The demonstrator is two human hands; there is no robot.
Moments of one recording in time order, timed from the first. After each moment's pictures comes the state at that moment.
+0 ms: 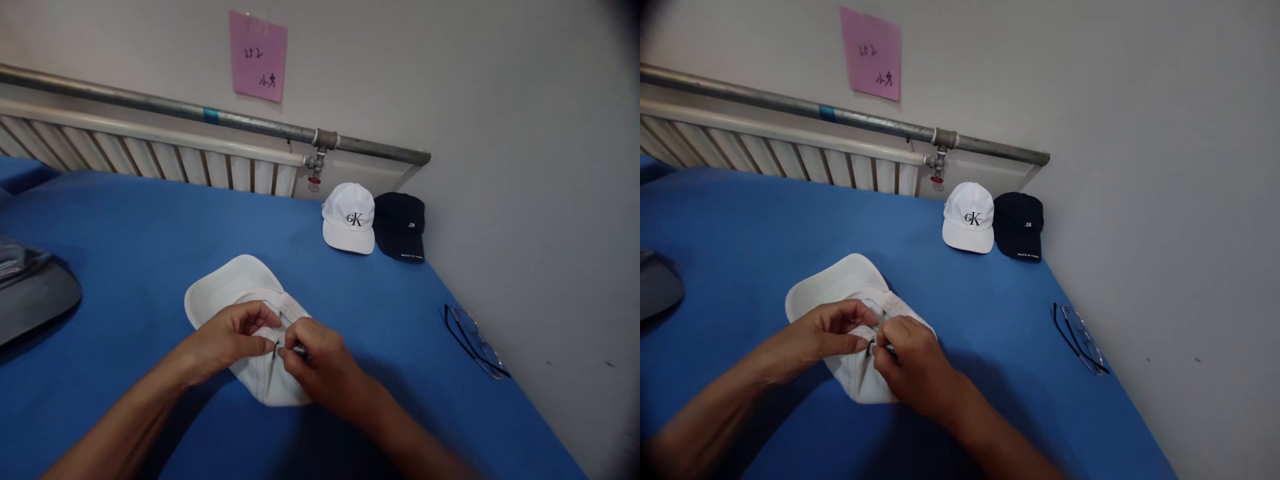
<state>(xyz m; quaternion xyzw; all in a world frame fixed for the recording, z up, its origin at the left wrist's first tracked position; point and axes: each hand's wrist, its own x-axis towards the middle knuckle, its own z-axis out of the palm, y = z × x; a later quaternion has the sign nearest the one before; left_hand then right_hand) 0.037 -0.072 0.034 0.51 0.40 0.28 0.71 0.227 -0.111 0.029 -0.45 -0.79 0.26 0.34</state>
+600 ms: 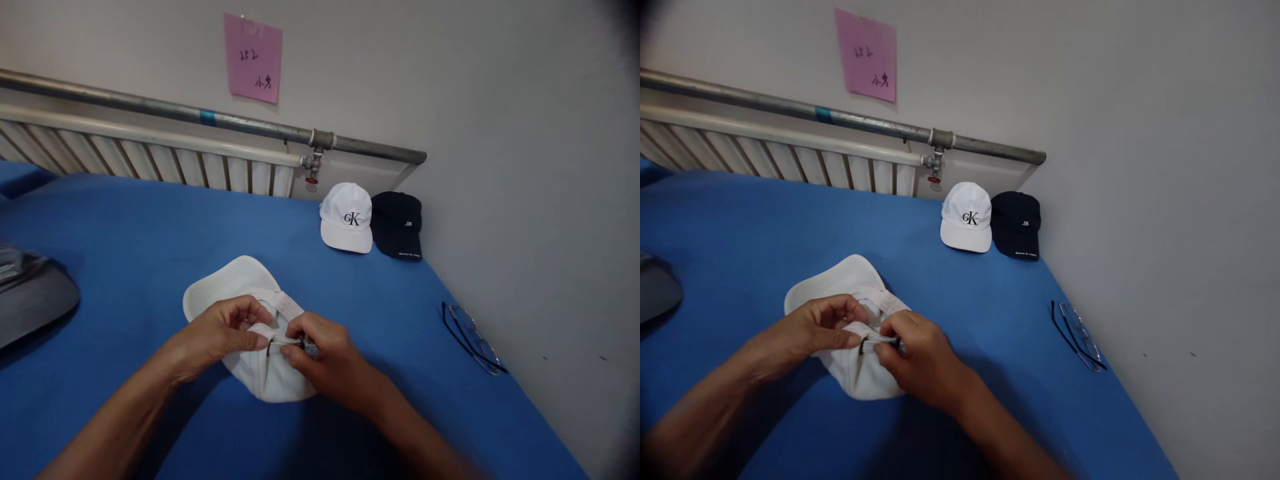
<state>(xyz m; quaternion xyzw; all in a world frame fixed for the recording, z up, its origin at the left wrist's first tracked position) 0.028 -0.068 0.041 0.48 0.42 0.28 0.71 0.237 -0.109 0.040 -0.47 -0.78 0.28 0.32</state>
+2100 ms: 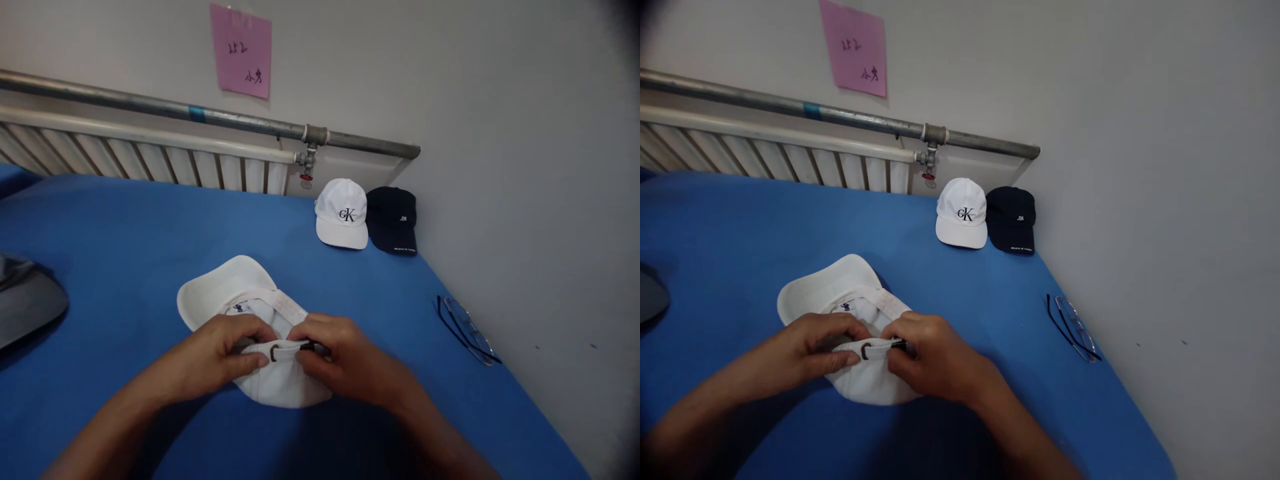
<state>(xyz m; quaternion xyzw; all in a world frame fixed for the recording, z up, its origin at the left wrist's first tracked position) 0.026 -0.075 0.048 0.78 0.36 0.13 0.50 0.259 -0.106 0.060 -0.42 -0.81 0.34 0.23</state>
